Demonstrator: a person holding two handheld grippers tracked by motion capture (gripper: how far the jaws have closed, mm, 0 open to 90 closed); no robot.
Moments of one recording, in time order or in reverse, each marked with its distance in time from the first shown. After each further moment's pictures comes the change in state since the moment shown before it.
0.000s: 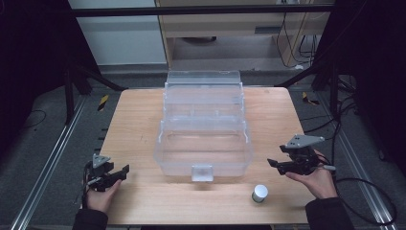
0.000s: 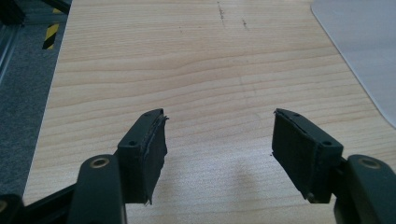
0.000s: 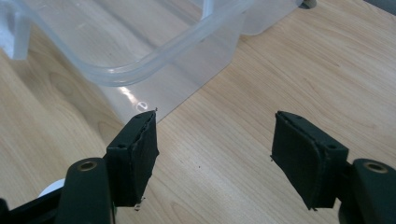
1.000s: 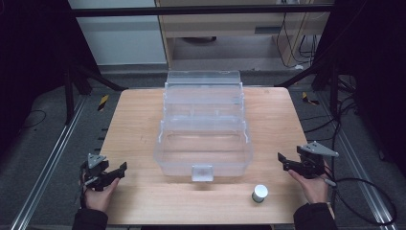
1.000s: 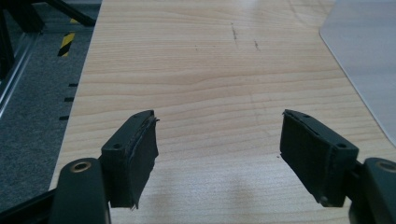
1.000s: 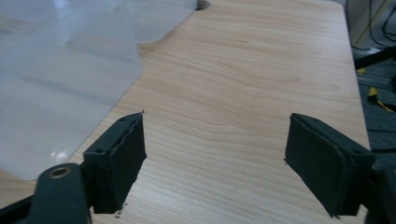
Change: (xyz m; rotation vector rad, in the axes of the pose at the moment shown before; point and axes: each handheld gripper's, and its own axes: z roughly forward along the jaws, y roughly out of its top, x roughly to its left) left arm 0.003 0.003 -0.006 -0.054 0.033 -0.038; right arm -0.023 -0.058 0.024 -0.196 -0.254 0.320
